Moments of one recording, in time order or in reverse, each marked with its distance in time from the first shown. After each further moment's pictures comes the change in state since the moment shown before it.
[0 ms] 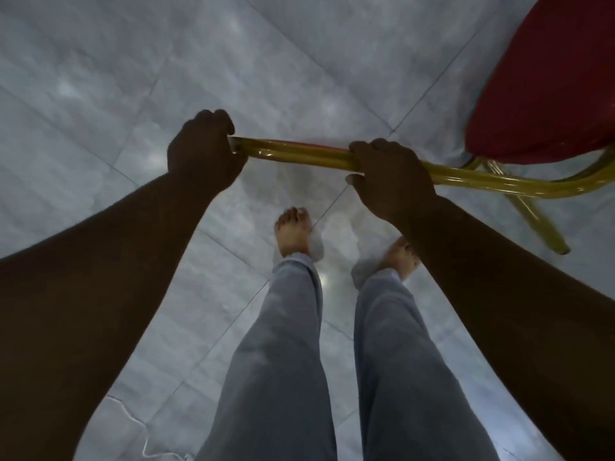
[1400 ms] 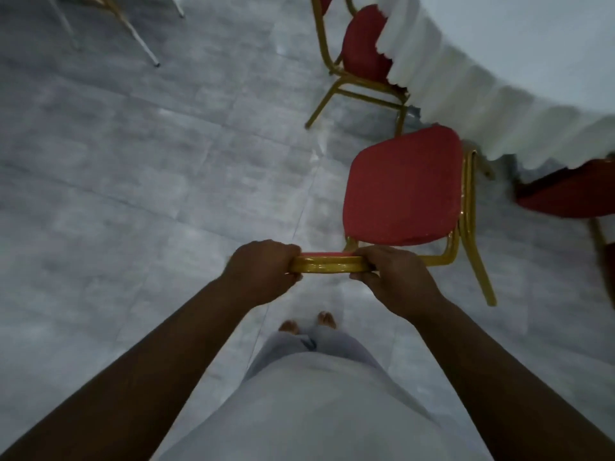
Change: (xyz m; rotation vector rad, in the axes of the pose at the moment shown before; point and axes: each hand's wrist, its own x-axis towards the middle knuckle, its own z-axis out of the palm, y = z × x) left_hand -0.308 0.313 -0.312 0.236 -0.071 0.740; right_hand -0.428 0.046 -0.303 0.249 0.554 0.128
